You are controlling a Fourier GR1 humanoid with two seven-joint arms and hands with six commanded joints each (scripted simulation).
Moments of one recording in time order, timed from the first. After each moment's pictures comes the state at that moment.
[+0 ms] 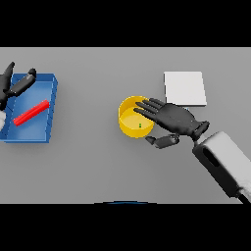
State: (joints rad) left arm -0.58 0.82 -0.56 -1.13 0.34 0.28 0.42; right arm -0.43 -0.46 0.52 -1.49 0.78 0.32 -0.20
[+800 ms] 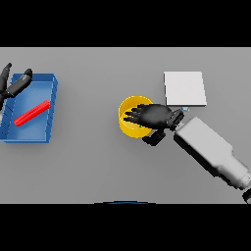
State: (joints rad) left arm -0.56 0.84 -0.54 -1.14 0.37 0.28 0.40; right arm -0.68 -0.38 0.72 -1.18 0.93 0.47 -0.23
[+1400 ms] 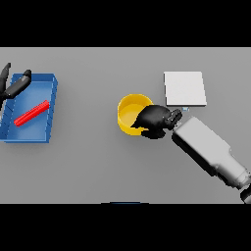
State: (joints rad) left arm -0.54 0.85 -0.53 -1.17 0.37 0.27 0.38; right arm -0.69 -0.36 0.71 -1.15 0.90 0.50 -0.25
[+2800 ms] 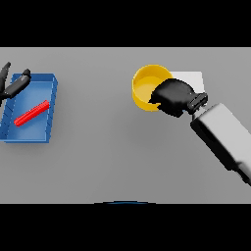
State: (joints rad) left arm -0.54 0.87 -0.53 -1.20 0.37 0.27 0.40; right arm -0.69 -0.49 0.53 -1.37 0.85 0.52 -0.08
